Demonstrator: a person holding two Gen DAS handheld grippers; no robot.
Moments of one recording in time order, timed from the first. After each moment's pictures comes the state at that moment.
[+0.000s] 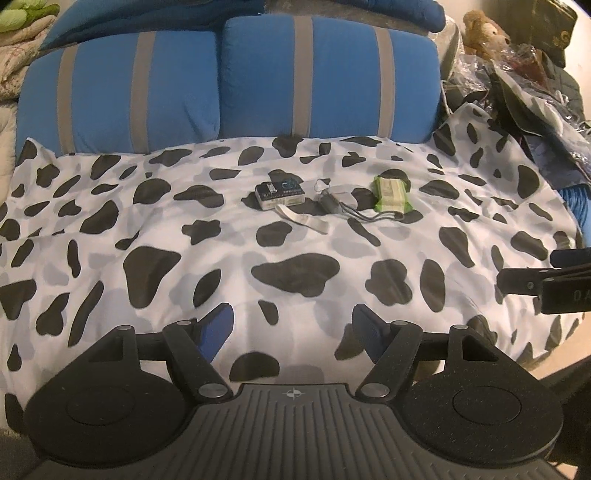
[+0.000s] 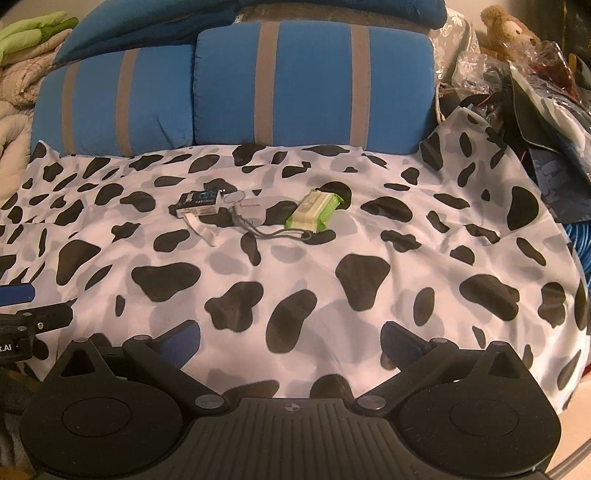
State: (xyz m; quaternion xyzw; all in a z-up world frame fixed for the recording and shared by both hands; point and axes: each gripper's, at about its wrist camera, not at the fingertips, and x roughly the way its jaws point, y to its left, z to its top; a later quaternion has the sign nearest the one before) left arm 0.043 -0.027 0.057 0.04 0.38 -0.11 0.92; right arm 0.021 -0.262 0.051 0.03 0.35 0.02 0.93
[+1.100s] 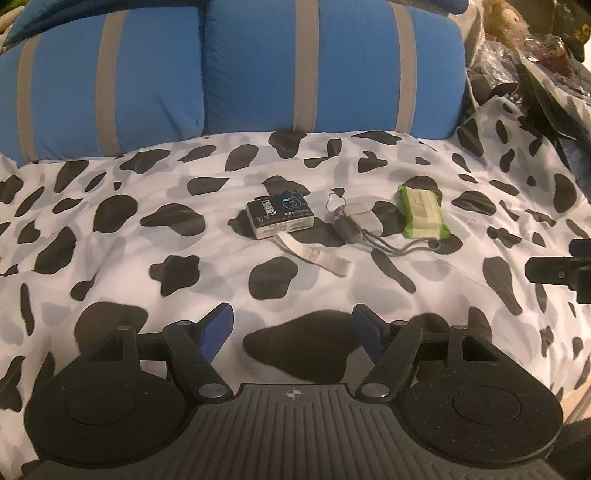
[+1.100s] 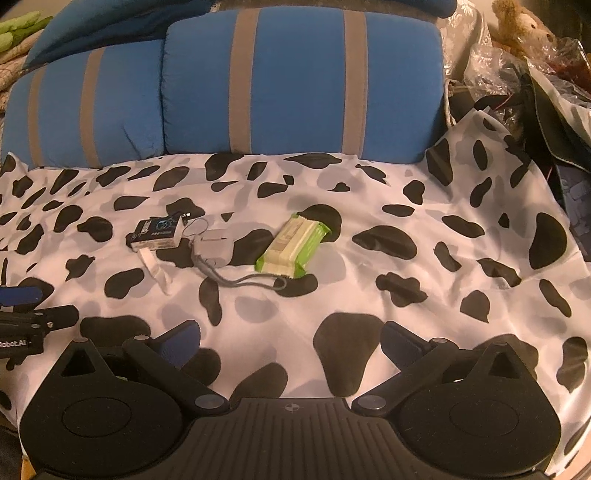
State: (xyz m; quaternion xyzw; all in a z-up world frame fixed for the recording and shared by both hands) left arm 0.158 -0.045 0.025 0.04 0.40 -0.11 0.91; right arm 0.132 -0.290 0.042 0.03 0.36 0.02 0.93
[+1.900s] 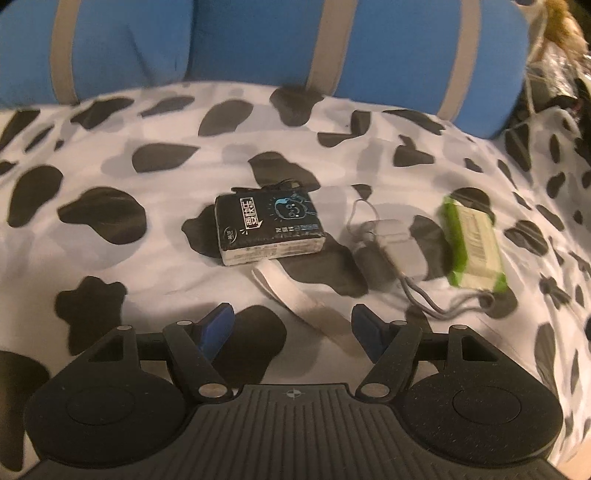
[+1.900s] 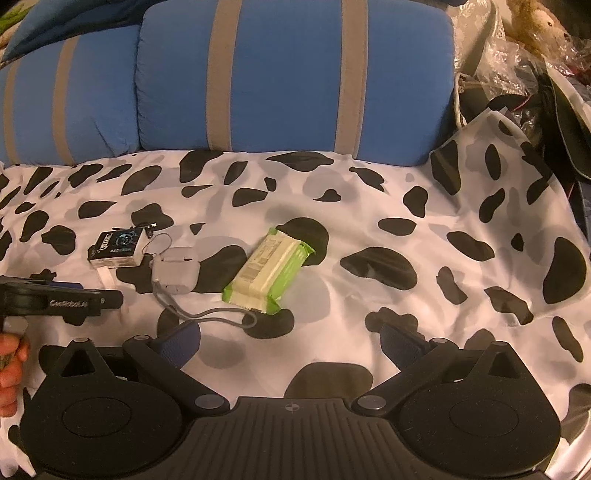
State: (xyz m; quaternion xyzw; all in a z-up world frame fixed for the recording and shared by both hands) left arm 0.282 -0.064 -0.040 -0.02 0.47 -0.10 0.87; right arm 0.203 -0.309 0.029 0.01 0.38 0.01 0.92
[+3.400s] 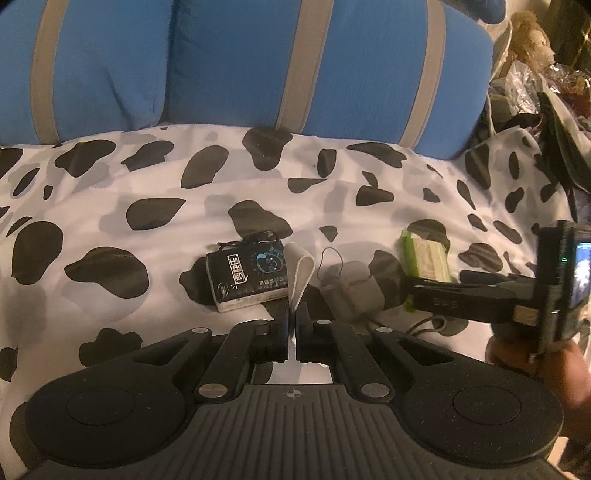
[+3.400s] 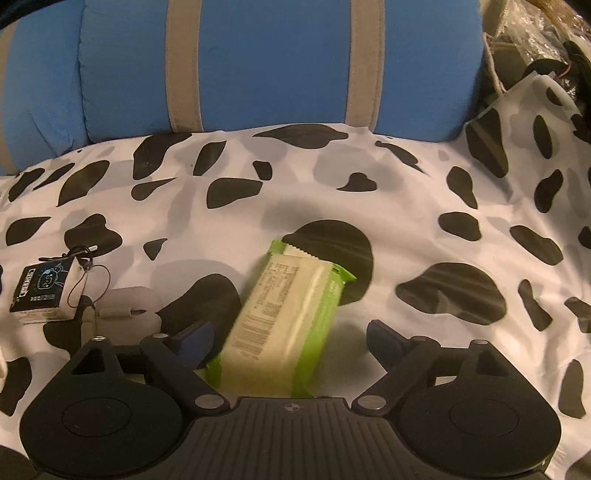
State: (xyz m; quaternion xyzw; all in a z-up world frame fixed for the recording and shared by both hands) left arm 0.285 -0.053 0.017 -0.02 0.45 -0.17 0.87; right arm 0.319 -0.274 -0.048 0.03 0.40 -0.03 0.92
